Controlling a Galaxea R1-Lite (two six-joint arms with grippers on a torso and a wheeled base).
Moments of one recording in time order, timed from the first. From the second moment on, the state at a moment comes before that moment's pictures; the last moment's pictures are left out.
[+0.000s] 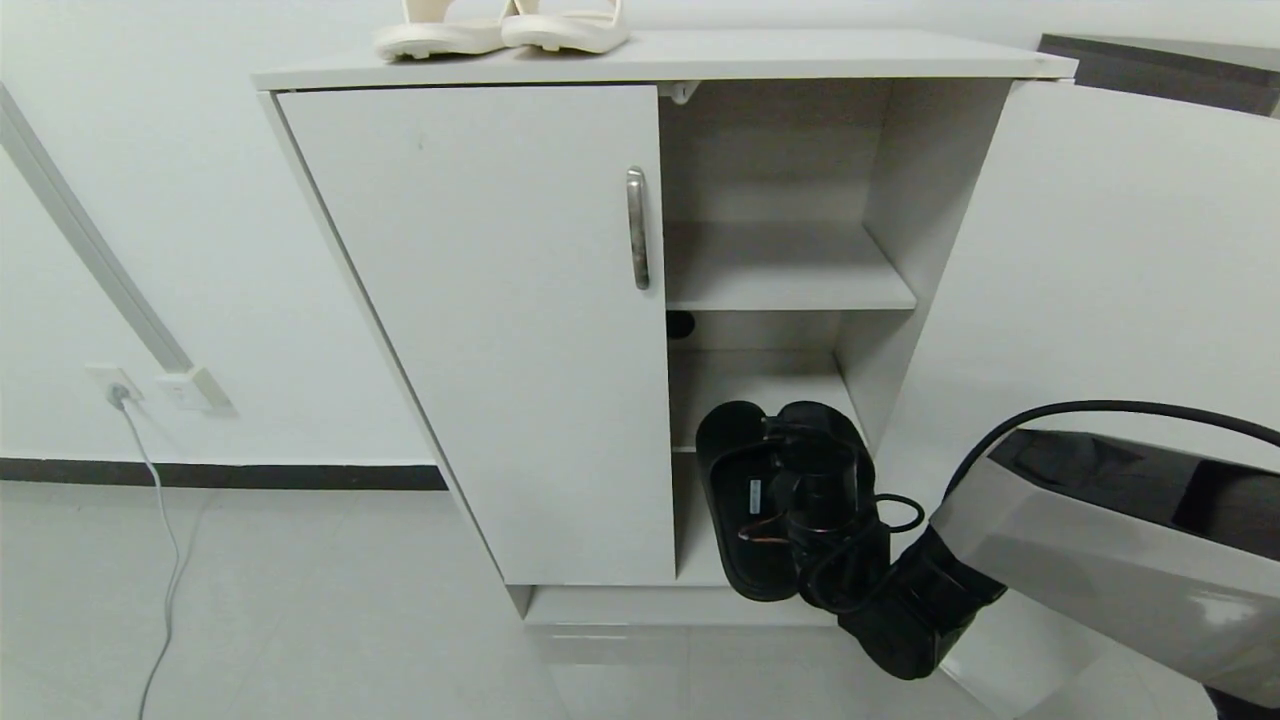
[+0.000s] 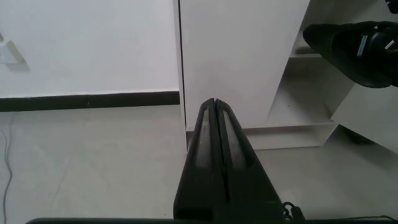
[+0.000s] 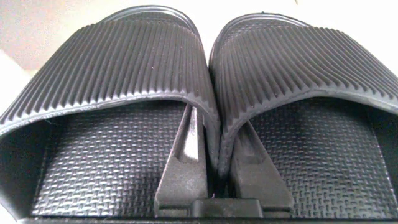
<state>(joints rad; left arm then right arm) 0.00 0.00 0.00 0.00 -0.04 0.00 0.69 2.34 -1.07 -1.12 -0.67 0.11</state>
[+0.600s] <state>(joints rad) 0.00 0.00 0.00 0.00 -0.04 0.00 0.67 2.43 -1.13 -1.19 -0.67 0.09</state>
